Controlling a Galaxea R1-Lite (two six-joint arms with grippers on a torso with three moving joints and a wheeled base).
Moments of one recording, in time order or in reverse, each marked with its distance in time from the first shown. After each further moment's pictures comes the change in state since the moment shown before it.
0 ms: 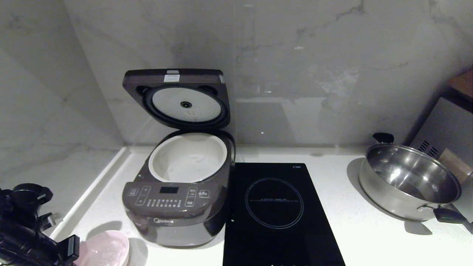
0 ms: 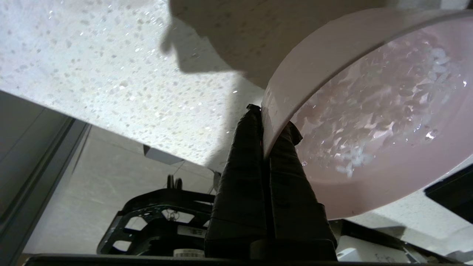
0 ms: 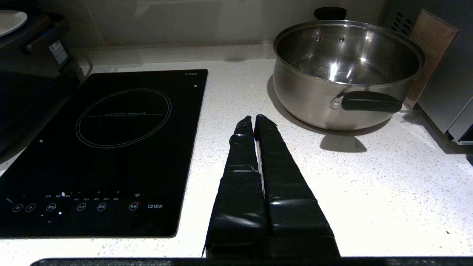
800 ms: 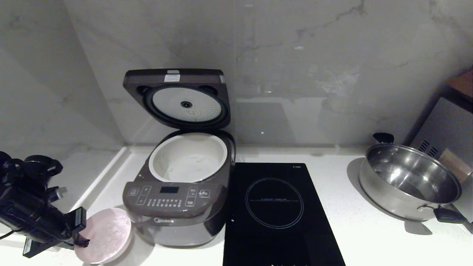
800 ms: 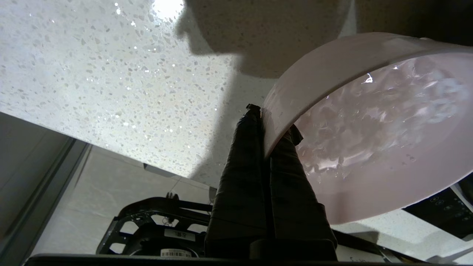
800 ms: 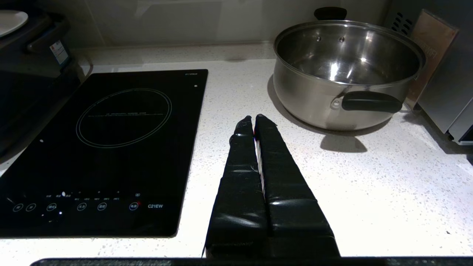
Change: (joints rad) left arm -0.068 0.024 -0.237 0.150 0.007 -0.057; right arm 0.000 0.000 0.000 0.000 0.000 0.000
